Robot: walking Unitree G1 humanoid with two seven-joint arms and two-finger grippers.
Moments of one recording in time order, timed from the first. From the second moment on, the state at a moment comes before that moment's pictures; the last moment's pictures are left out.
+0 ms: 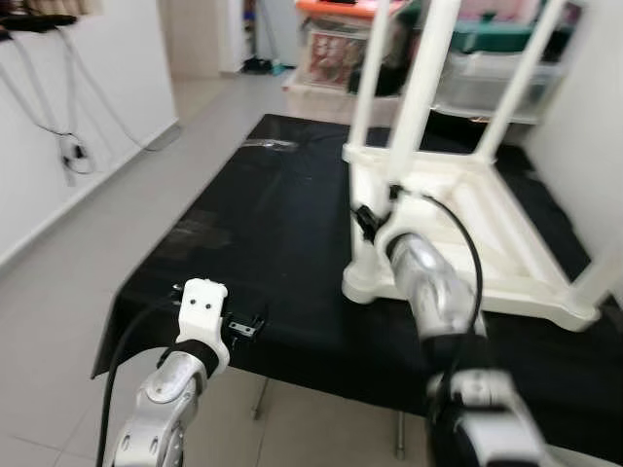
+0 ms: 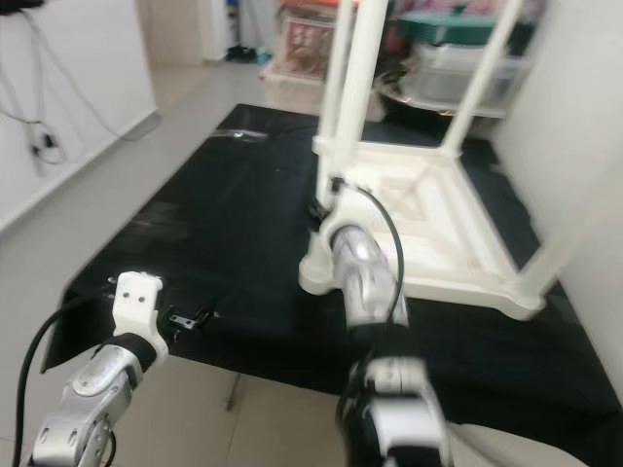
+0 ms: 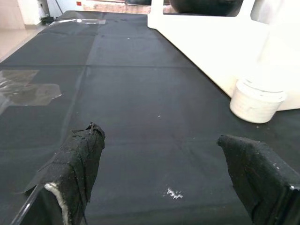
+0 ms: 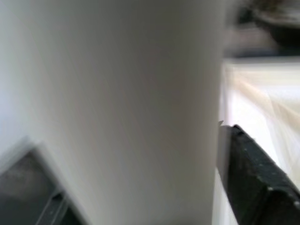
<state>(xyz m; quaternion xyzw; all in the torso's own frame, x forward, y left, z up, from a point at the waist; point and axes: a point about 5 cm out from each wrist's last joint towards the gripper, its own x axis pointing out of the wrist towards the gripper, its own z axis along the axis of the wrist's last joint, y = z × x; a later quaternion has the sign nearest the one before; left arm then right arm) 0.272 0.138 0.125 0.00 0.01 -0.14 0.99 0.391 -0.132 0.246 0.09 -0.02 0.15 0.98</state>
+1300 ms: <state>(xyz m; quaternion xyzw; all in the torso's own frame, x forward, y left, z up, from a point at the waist) 0.274 0.135 0.120 0.00 0.02 -0.14 0.99 0.365 -0.107 0.245 0.06 -0.08 0.31 0.94</state>
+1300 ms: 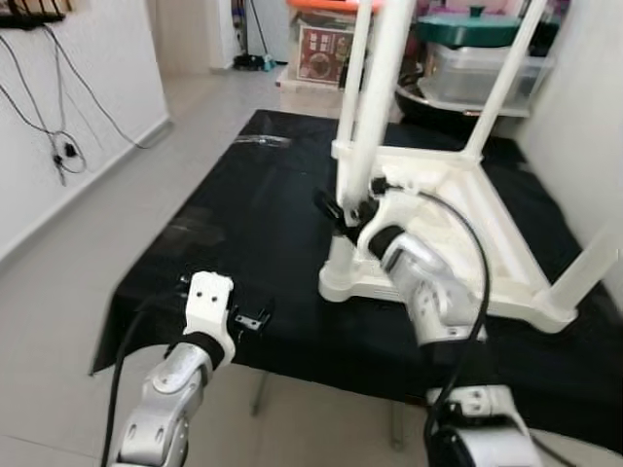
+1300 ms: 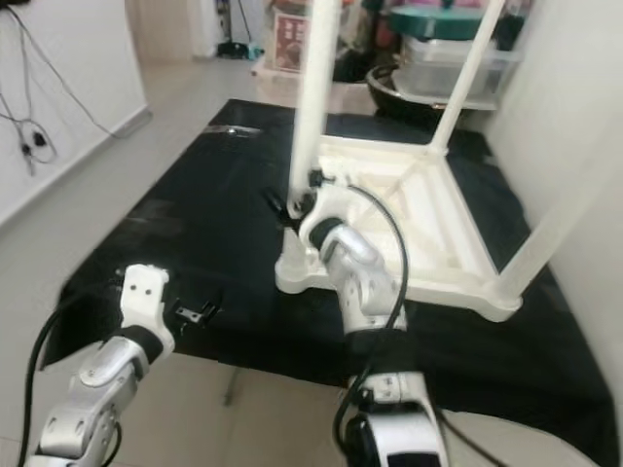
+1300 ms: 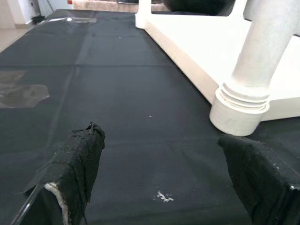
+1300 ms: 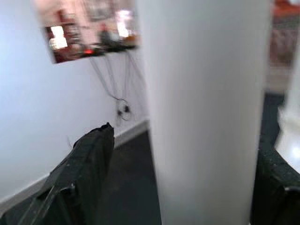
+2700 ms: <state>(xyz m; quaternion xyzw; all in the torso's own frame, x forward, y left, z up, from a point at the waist) 0.268 0.149 0.121 0.01 0.02 -0.12 0.99 0.369 -0.115 0.192 0.08 0.02 0.05 0.99</state>
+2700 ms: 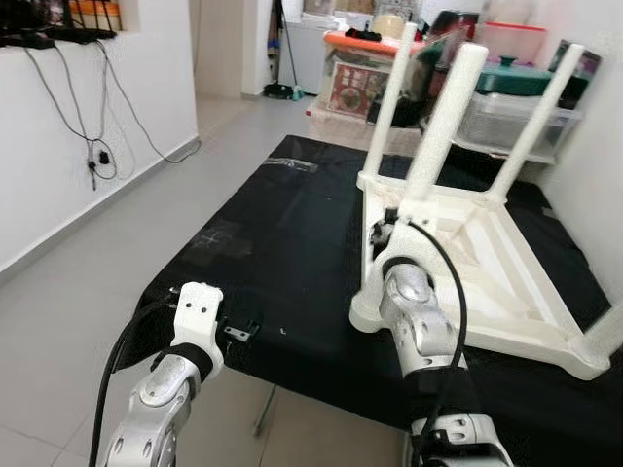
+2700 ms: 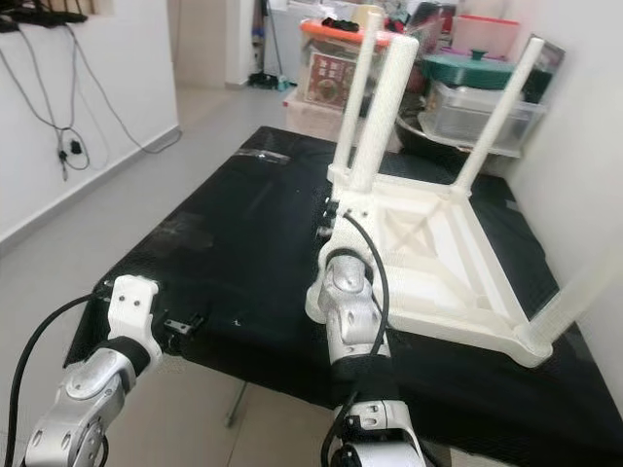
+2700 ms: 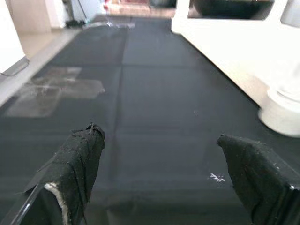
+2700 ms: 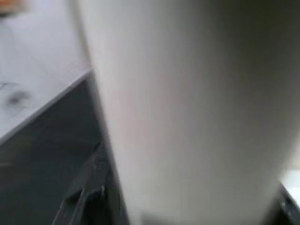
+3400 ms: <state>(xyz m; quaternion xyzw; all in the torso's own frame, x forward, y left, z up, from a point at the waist) 0.271 0.142 0.123 0.01 0.02 -0.13 0.99 0.403 -0.108 0.193 0.04 0.02 0.06 1.00</state>
